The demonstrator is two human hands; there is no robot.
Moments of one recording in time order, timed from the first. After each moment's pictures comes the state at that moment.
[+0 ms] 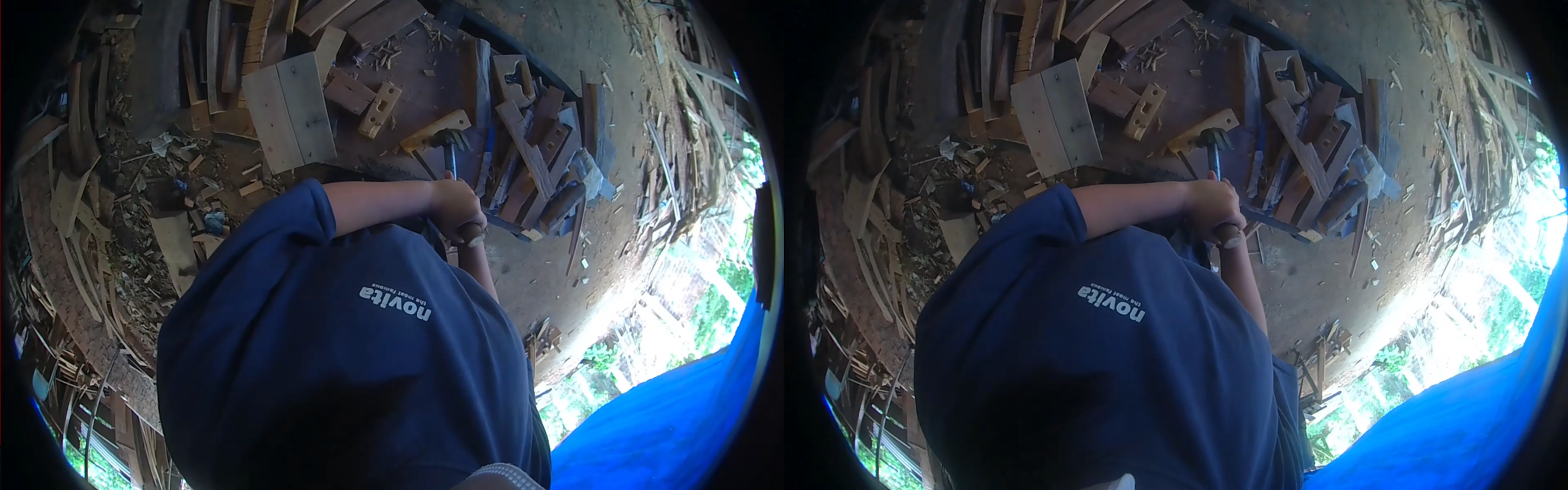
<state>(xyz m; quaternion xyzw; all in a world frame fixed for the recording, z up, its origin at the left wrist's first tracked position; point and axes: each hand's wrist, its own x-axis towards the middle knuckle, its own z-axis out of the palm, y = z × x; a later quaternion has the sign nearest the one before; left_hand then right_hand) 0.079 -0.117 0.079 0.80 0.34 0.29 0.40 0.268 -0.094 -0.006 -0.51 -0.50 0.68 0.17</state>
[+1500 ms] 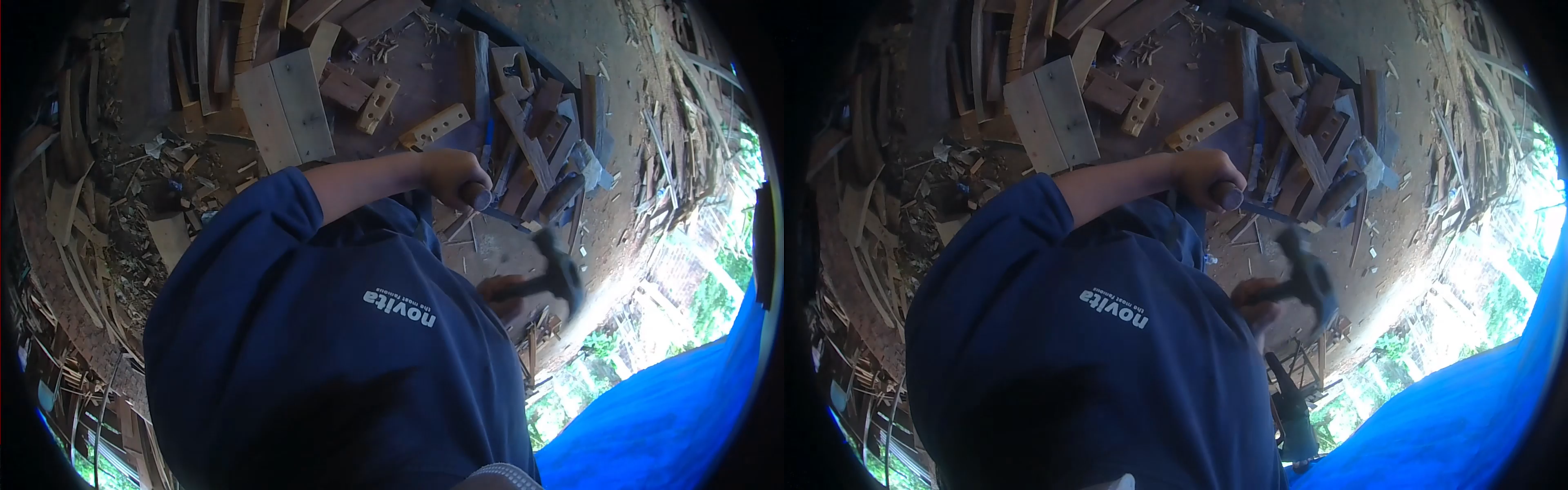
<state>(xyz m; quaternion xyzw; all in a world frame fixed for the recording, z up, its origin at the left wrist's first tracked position) 0.024 -0.102 0.089 0.66 0.30 0.45 0.51 0.269 -0.179 0.237 -0.62 -0.53 0.52 0.27</state>
